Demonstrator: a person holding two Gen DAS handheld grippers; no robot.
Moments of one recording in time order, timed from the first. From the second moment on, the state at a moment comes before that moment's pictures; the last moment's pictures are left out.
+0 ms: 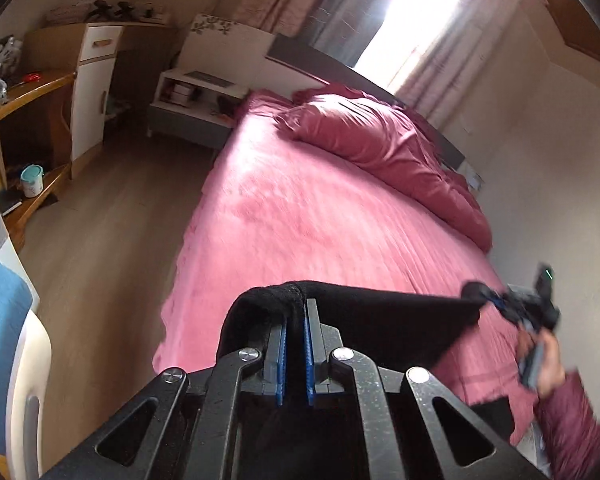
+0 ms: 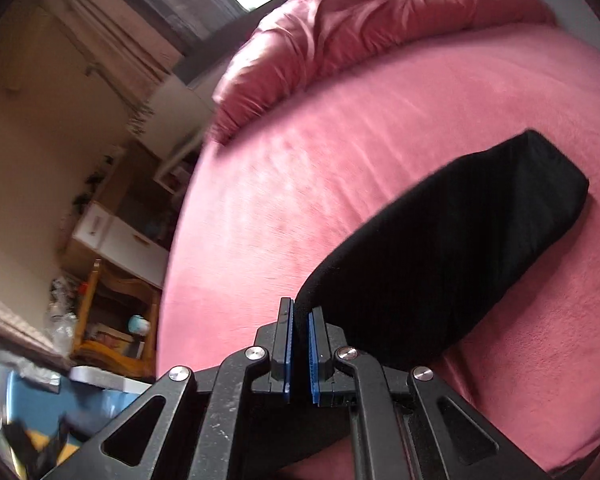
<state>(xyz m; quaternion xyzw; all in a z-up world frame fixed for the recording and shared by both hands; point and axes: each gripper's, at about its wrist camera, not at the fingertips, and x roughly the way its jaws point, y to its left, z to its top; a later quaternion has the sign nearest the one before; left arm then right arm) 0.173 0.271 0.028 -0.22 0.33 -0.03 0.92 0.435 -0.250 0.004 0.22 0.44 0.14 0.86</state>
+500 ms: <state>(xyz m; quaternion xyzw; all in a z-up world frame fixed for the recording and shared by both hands) 0.084 0.253 -0.014 -0.20 0.35 -0.03 0.92 0.205 -0.284 -0.058 0.24 0.44 0.21 0.84</state>
